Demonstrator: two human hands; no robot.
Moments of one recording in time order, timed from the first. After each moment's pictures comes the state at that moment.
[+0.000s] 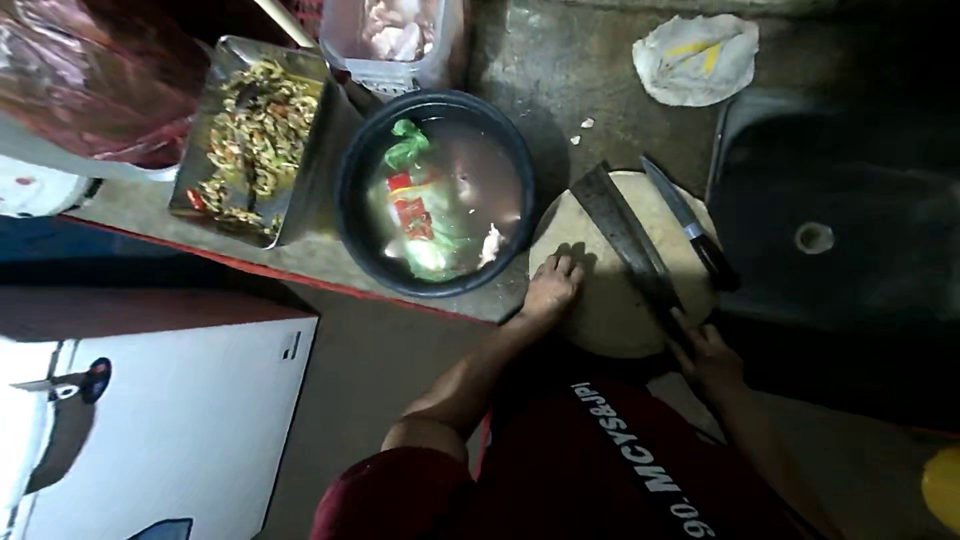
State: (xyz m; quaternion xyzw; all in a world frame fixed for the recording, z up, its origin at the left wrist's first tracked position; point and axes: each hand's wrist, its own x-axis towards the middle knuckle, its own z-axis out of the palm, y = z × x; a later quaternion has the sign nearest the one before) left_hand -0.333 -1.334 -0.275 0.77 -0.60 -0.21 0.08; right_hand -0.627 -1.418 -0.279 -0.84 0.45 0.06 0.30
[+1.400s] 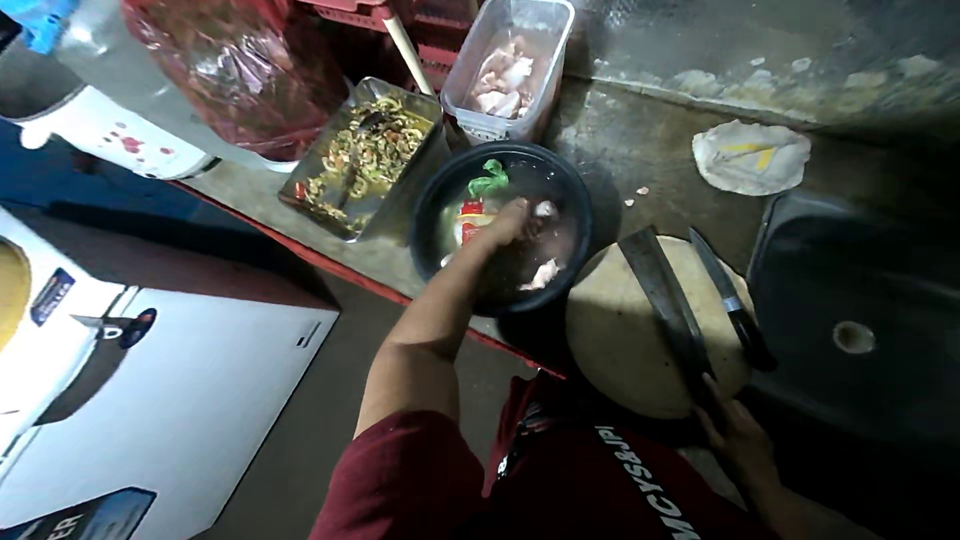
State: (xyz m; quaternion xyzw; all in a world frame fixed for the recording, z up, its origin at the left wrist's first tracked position) left_hand -0.121 -1.367 -0.208 0.84 -0.41 -0.34 0.11; right_hand -0.630 -1.416 -0.286 -0.86 0.40 -0.02 0.31
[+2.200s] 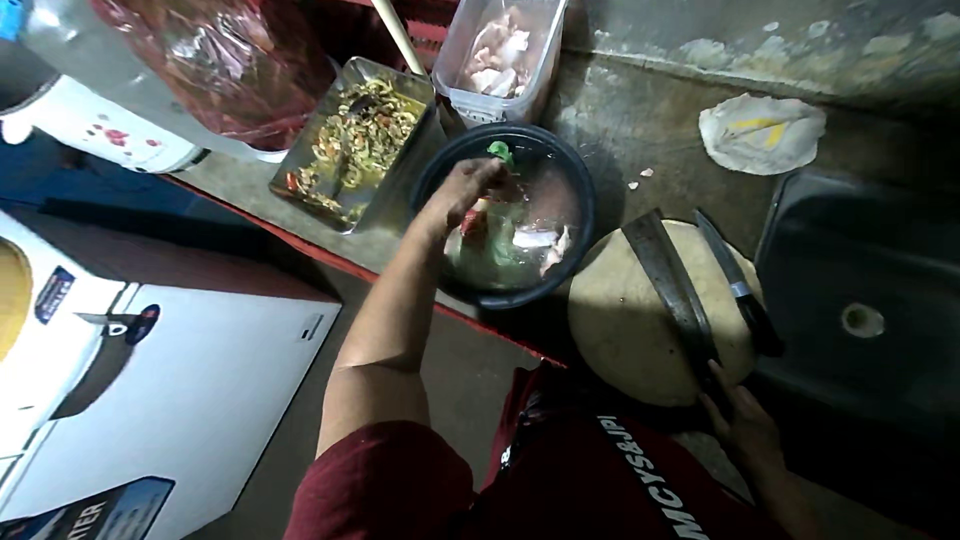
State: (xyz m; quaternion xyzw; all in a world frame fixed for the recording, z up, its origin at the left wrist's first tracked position) left_hand -0.082 -1.318 -0.170 0.79 -0.35 -0.33 0.39; right_hand -0.631 -1.416 -0.290 -0.86 0.41 -0.02 0.30
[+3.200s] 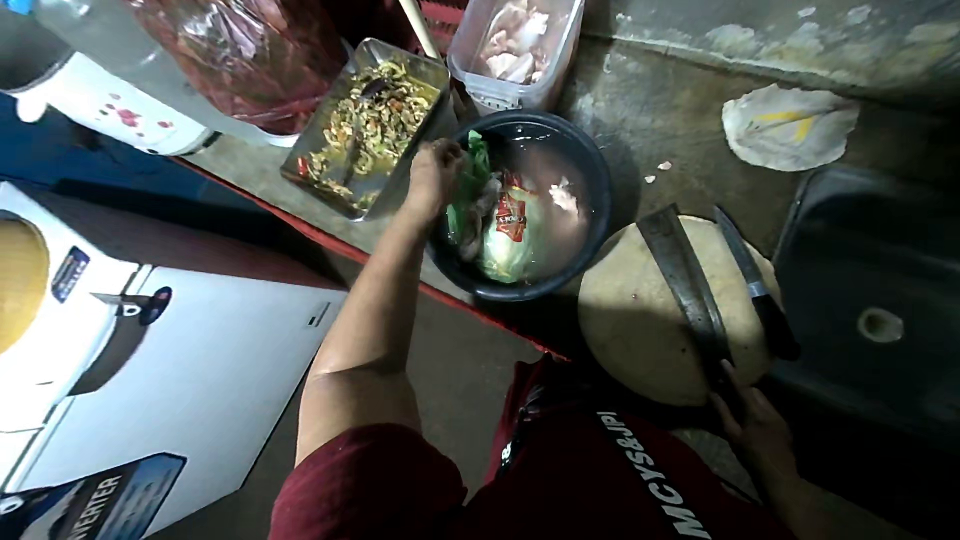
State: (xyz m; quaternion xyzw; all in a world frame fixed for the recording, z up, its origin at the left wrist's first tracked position) left_hand -0.053 -1.279 -0.157 0.92 -0.30 -0.14 0.23; right_hand -0.630 -1.416 -0.291 -0.87 0.39 -0.03 0.29
